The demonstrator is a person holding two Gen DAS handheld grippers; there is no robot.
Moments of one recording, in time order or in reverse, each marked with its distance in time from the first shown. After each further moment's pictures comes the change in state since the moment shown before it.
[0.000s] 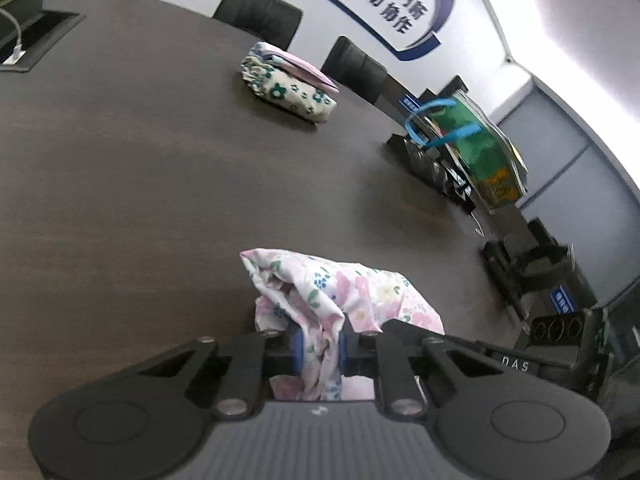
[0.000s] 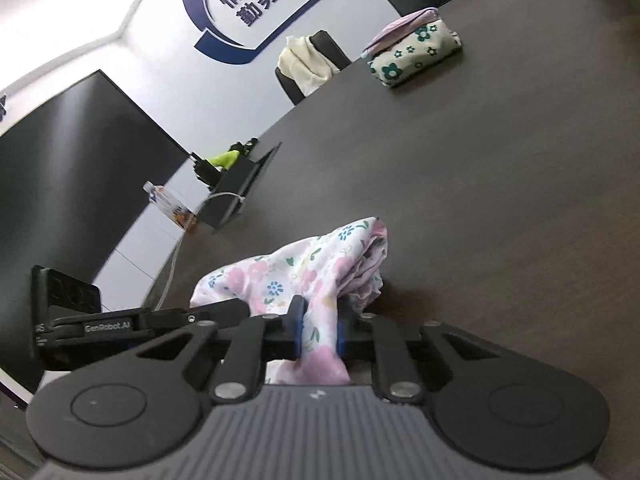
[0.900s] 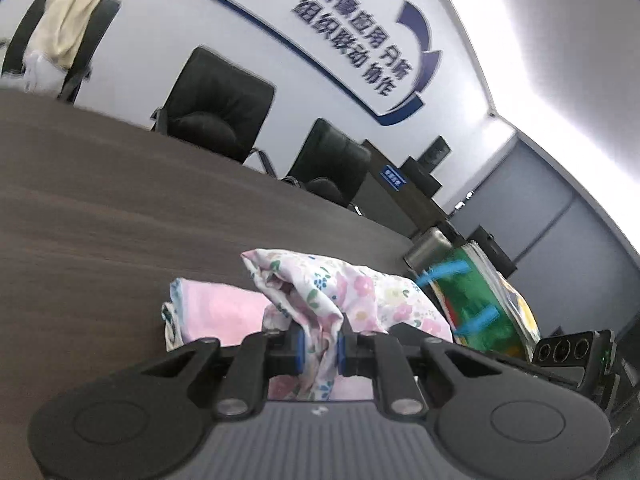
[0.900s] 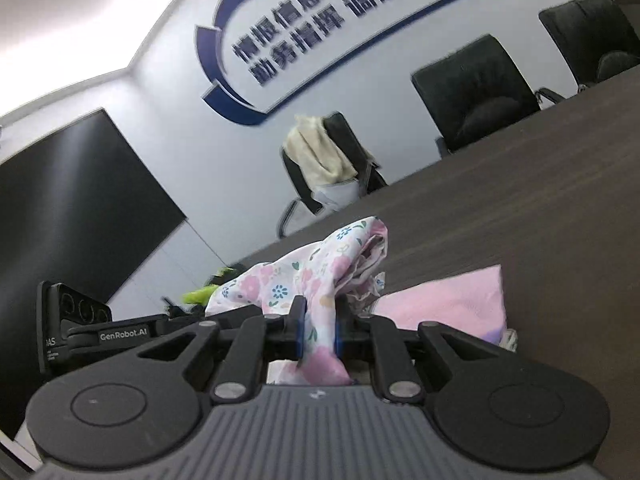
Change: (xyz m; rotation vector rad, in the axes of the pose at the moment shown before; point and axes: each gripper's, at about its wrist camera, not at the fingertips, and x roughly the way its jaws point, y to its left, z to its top) left arm 0.162 -0.023 0.376 -0.019 -0.157 -0.070; right arm 0.123 -0.025 0.402 -0.111 -0.124 -0.024
